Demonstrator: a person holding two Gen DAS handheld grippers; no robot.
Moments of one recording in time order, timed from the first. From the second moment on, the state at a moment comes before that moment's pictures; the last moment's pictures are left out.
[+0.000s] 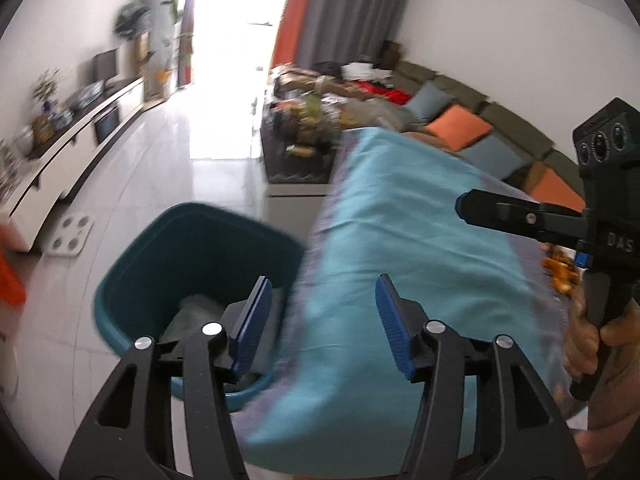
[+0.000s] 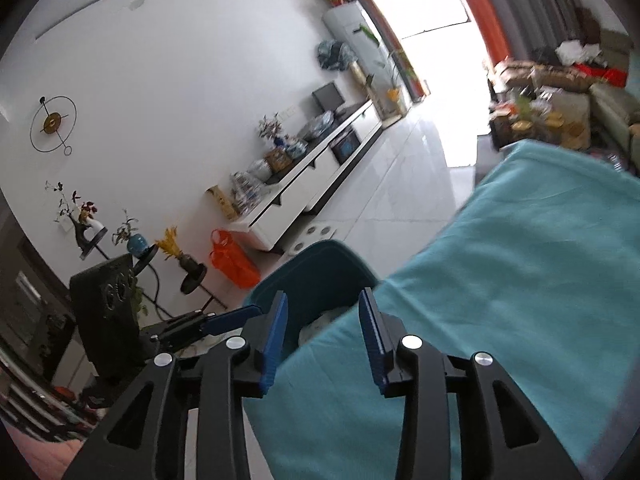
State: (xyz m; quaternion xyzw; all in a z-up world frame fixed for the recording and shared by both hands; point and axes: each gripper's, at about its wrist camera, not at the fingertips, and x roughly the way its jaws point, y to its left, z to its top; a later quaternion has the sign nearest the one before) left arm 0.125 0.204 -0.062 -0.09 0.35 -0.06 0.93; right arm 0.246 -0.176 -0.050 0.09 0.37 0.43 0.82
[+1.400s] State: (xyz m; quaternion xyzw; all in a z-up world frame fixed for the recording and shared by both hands) left arm 0.132 -0.193 -0.094 0.05 0.41 -0.41 0.81; right arm 0.178 -0.509 -0.082 0.22 0.30 0.12 0.92
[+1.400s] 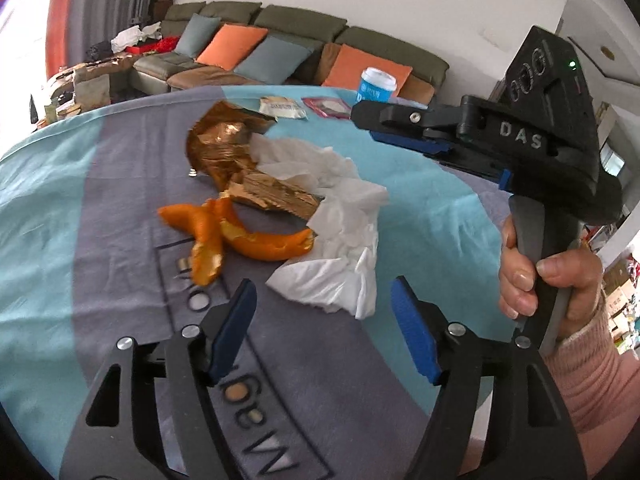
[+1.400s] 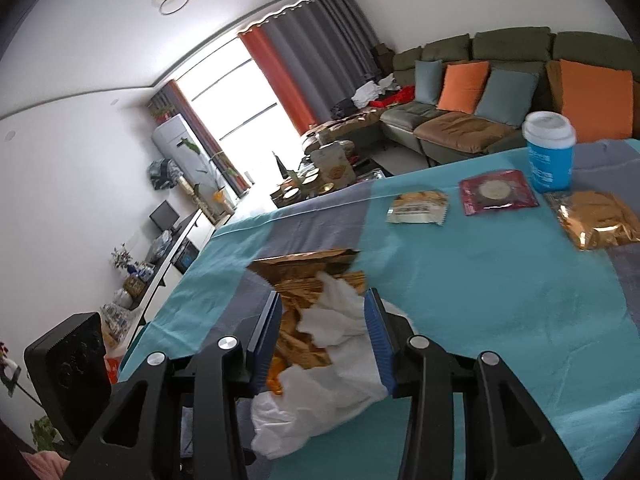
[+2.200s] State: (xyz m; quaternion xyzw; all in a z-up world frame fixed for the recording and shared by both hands) left arm 0.128 -0.202 -0.102 0.06 0.41 -0.43 0.80; right arm 0.189 -0.529 -0.109 0.25 0.34 0.10 0.90
